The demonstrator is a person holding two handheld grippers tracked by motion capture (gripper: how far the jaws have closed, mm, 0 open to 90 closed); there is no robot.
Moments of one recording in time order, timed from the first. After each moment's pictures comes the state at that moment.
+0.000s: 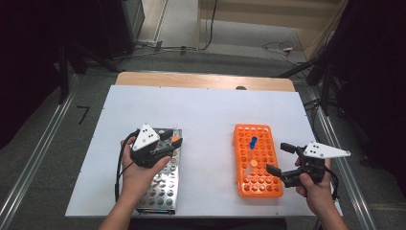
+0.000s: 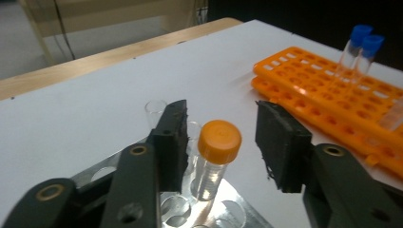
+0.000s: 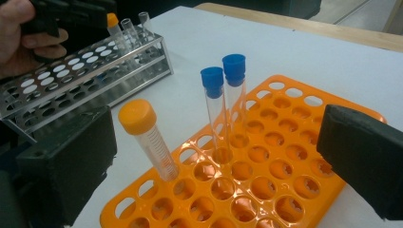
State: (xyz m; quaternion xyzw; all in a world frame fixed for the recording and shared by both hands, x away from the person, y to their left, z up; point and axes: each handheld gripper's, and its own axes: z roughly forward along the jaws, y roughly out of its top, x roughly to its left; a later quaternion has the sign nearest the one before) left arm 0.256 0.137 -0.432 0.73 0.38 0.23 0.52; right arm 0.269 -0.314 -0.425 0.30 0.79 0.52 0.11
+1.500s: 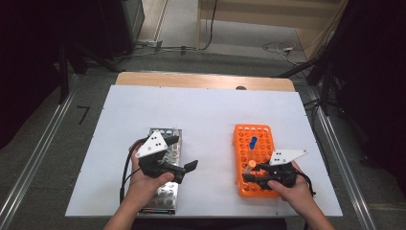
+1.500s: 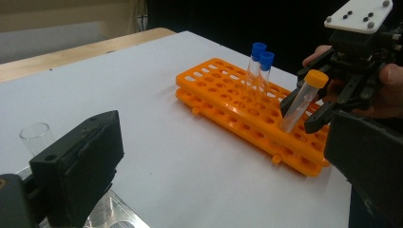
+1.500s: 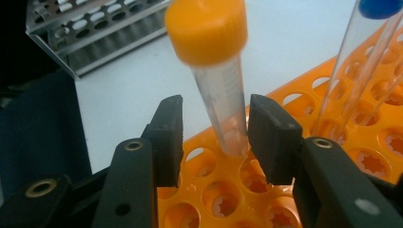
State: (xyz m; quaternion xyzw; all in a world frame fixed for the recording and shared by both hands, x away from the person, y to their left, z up) left arm 0.238 0.112 -0.426 0.75 0.32 0.14 0.57; right arm 0.275 -0.263 -0.465 0.21 0.87 0.44 0.02
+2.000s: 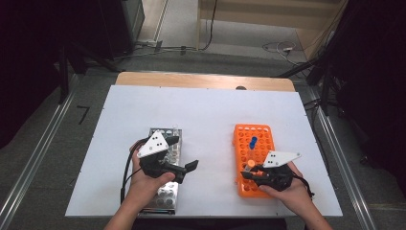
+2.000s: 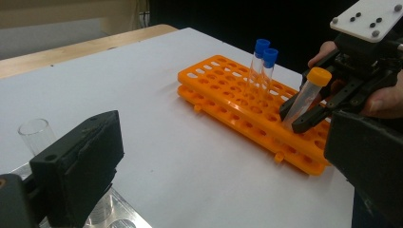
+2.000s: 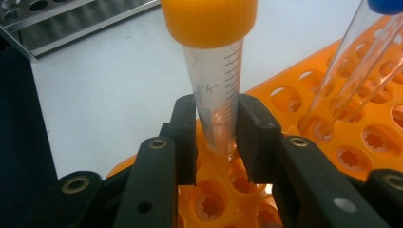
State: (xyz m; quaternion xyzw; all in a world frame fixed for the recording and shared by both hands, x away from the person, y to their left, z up) left arm 0.239 0.111 -0.427 0.75 0.32 0.14 0.56; right arm 0.270 -0.252 -0.466 0.22 0.89 0.40 0.08
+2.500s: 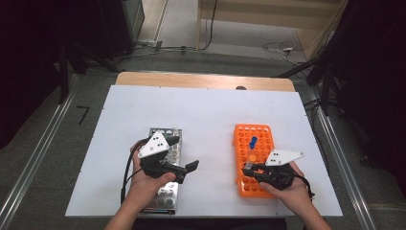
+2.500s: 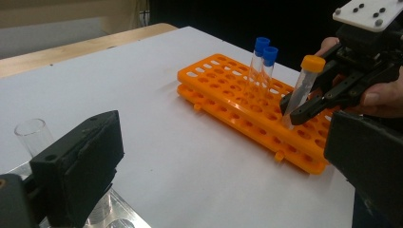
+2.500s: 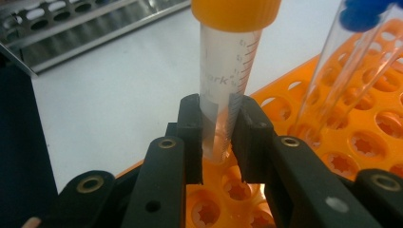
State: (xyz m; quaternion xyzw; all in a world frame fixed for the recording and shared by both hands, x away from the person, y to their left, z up) left arm 0.239 0.110 -0.428 0.75 0.32 0.15 0.56; right arm 0.271 -0.256 -0.462 0.23 0.87 0.42 0.08
